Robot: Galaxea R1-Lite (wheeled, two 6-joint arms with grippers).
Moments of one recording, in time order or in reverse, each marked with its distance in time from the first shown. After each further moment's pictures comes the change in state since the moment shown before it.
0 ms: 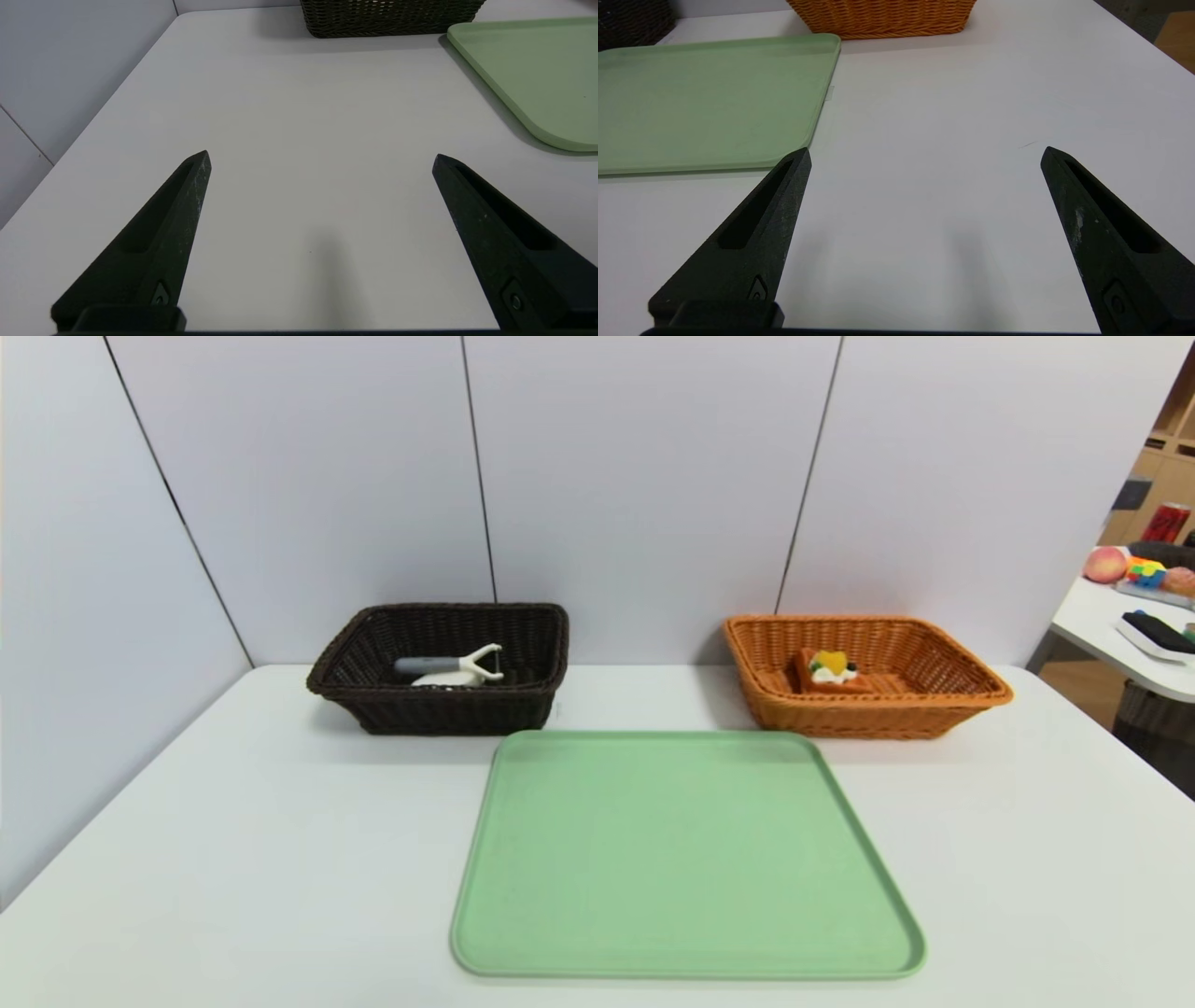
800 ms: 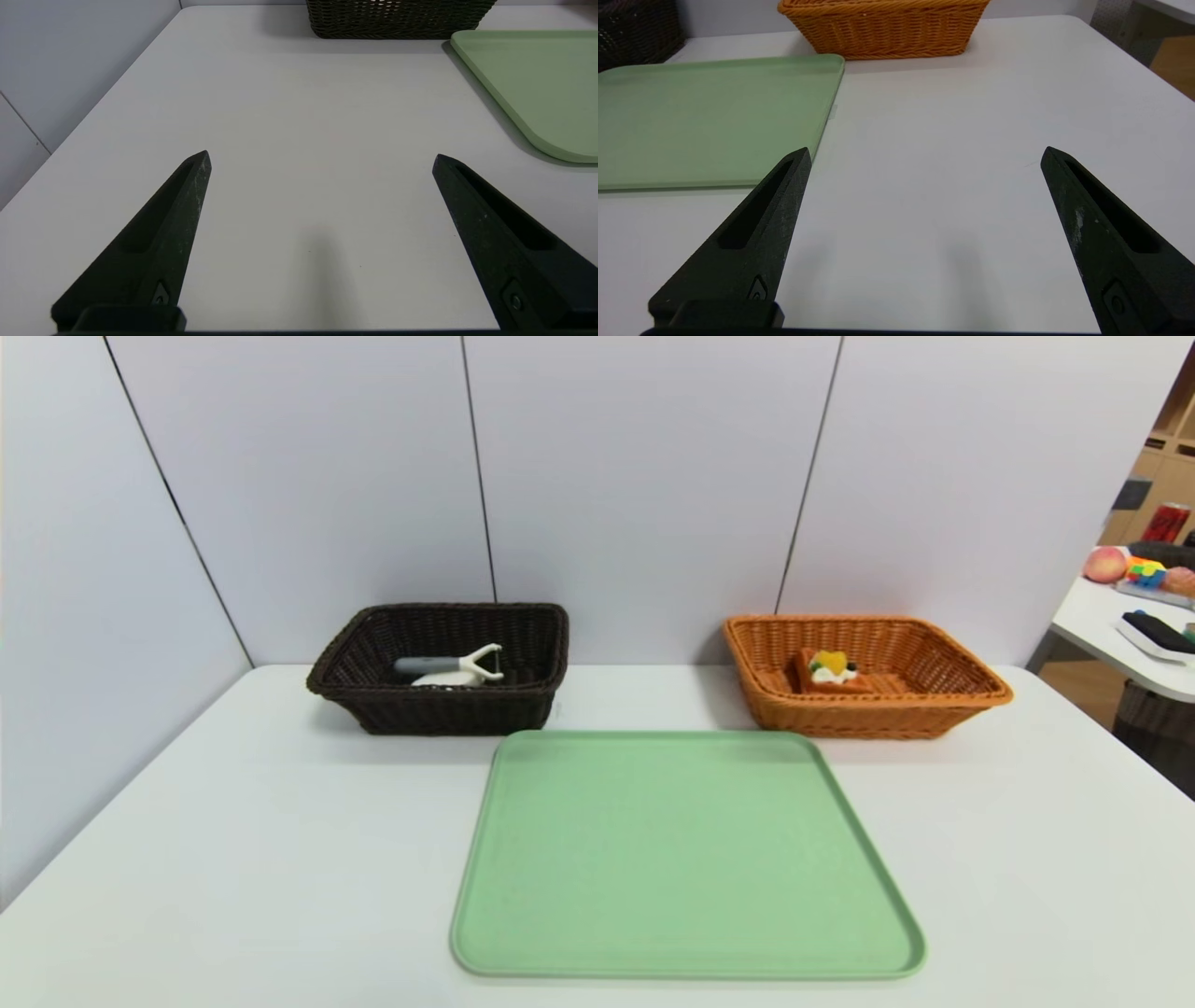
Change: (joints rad) left arm 0.000 0.000 0.000 0.002 0.019 -0.038; right arm 0.000 -0.001 0.041 -0.105 0.006 -0.009
